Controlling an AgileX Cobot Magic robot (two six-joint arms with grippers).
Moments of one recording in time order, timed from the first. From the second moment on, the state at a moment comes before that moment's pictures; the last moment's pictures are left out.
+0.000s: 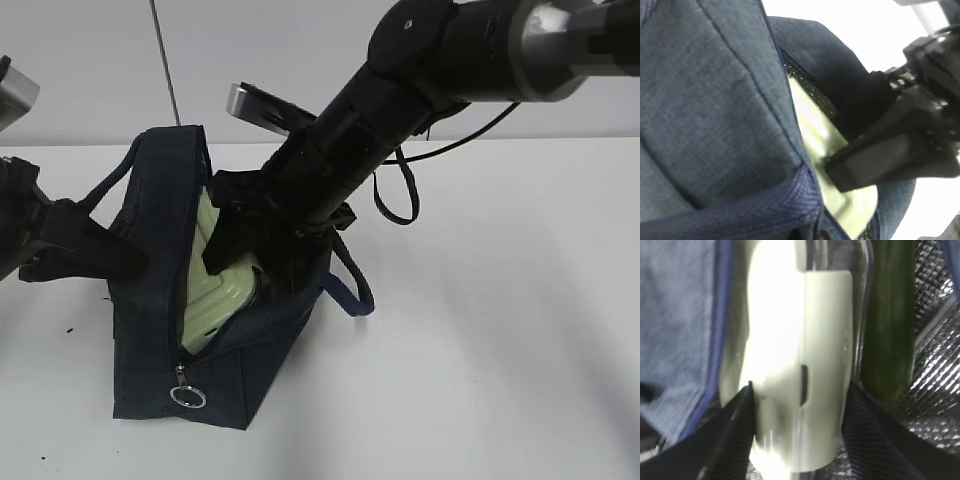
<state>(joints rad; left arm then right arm) -0.11 1.34 -0.77 -0.99 0.85 0.93 0.49 2.04 -1.61 0.81 1.01 -0.40</state>
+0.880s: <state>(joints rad) -0.11 1.34 -0.77 -0.99 0.85 0.93 0.49 2.04 -1.99 0.33 1.23 -0.13</state>
